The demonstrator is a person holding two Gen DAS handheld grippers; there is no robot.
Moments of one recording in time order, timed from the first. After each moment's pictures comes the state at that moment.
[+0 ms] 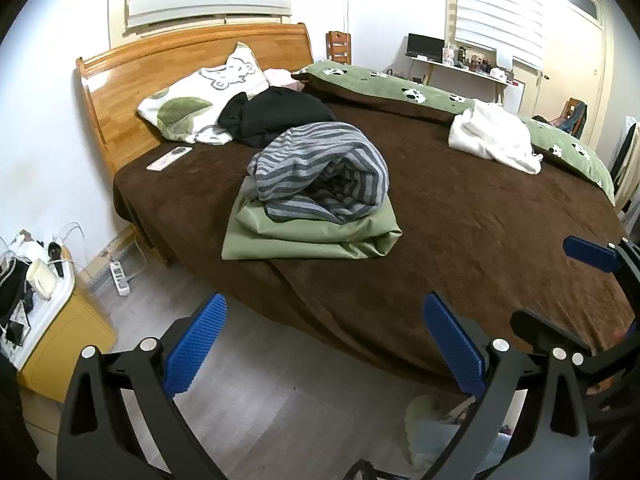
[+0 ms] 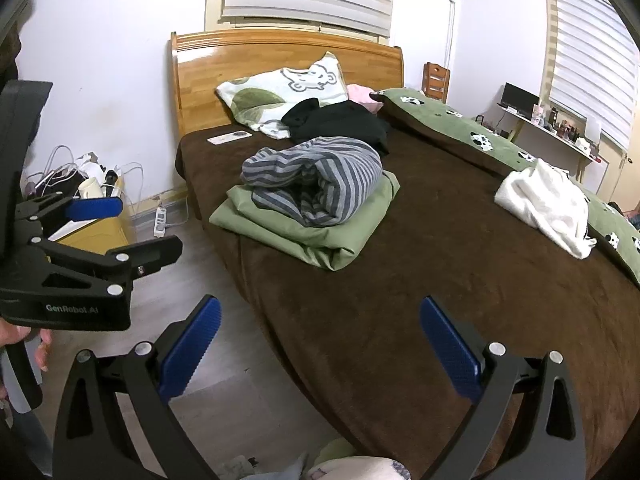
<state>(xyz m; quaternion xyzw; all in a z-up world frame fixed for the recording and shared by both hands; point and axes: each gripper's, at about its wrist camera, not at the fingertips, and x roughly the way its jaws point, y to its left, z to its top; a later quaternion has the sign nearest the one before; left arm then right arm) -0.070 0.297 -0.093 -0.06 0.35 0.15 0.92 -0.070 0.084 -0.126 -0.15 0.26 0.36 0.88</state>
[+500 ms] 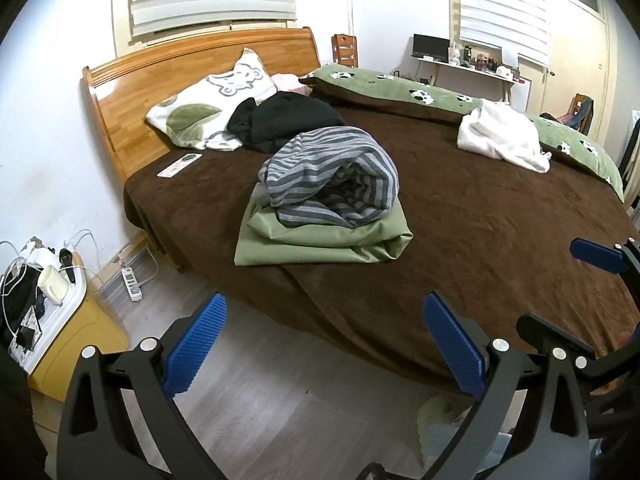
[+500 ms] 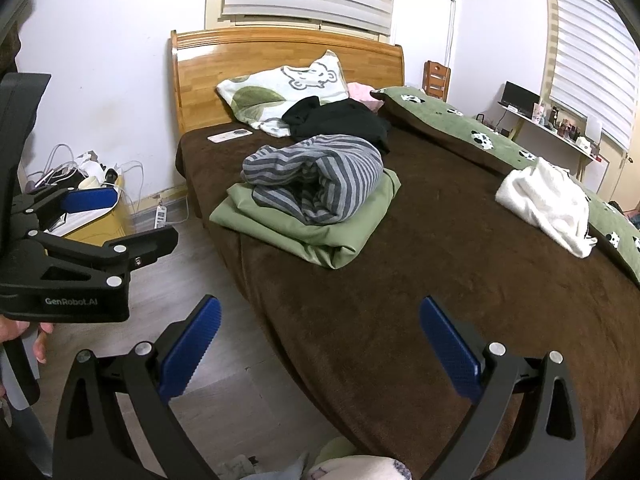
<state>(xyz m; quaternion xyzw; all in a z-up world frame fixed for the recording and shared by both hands) -0.071 0.298 -0.088 -0.05 0.35 0.16 0.92 -0.071 0.085 -0.126 -0.15 0.26 0.36 0.88</state>
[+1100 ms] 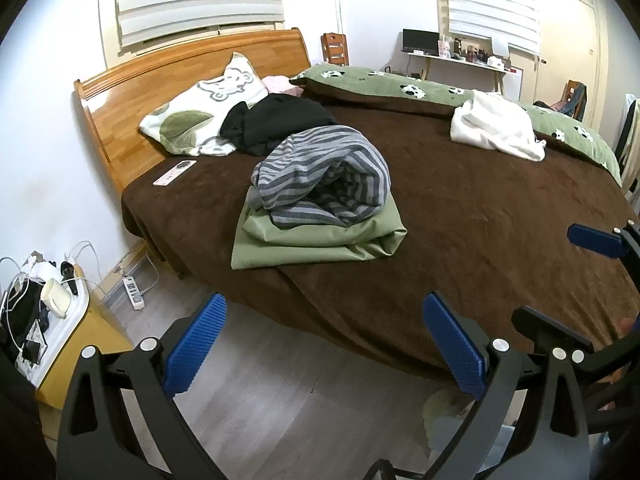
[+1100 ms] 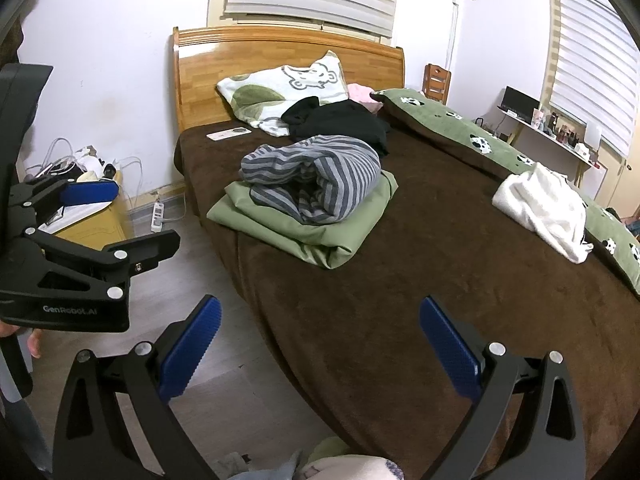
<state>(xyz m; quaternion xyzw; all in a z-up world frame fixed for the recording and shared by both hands) -0.068 0.291 -0.087 -0.02 0.36 0.16 0.92 -0.073 0.086 -0.126 -0.16 0.26 0.36 0.88</state>
